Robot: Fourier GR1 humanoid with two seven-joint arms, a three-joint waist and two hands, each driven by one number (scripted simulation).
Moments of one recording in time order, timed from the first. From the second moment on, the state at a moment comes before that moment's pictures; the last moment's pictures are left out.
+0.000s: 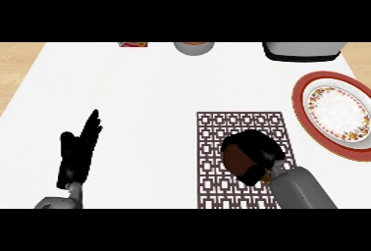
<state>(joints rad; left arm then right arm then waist) -0.03 0.19 -0.10 -1.46 0.00 0.23 0.20 -0.28 -0.21 0.35 -1.27 0.85 0.37 -0.07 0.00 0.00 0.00</state>
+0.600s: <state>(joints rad) -0.03 0.17 -0.08 -1.47 -0.02 0.20 0.22 -0.30 -0.21 0.24 -1.28 0.95 0.15 -0.08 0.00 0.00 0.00</state>
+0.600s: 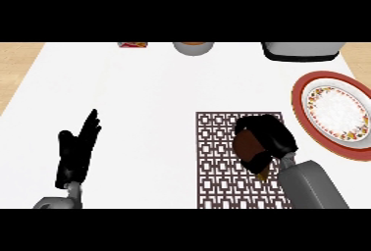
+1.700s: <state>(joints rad) -0.02 0.14 -0.07 -1.47 -0.04 0.20 0.21 -0.43 -0.35 -0.21 -1.38 0.90 -0.11 0.18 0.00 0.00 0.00</state>
